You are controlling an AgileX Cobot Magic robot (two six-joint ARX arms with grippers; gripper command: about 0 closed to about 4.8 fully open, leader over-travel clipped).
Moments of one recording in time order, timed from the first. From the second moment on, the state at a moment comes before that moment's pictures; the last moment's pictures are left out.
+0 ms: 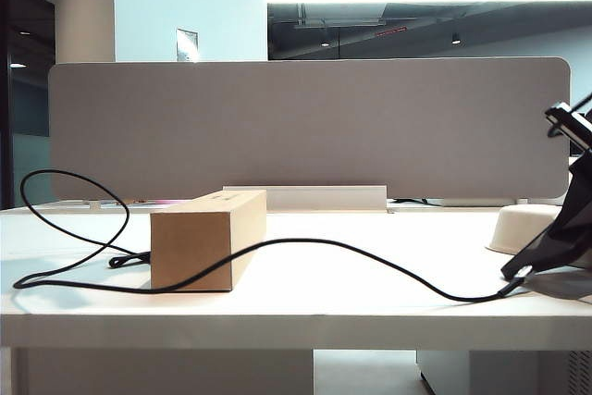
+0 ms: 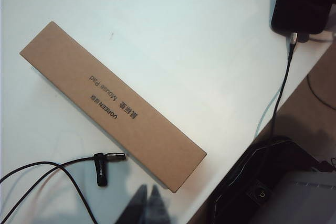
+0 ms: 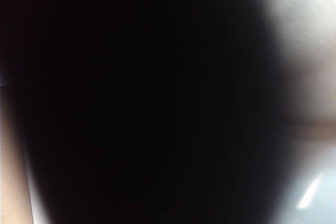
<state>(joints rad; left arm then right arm) -0.46 1.56 1.87 -1.23 0.22 0.35 -0.01 1.40 0.48 0.21 -0.30 0.85</state>
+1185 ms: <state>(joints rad) -0.46 1.52 1.87 -1.24 0.22 0.35 -0.02 1.05 0.47 -0.30 -0.23 0.71</state>
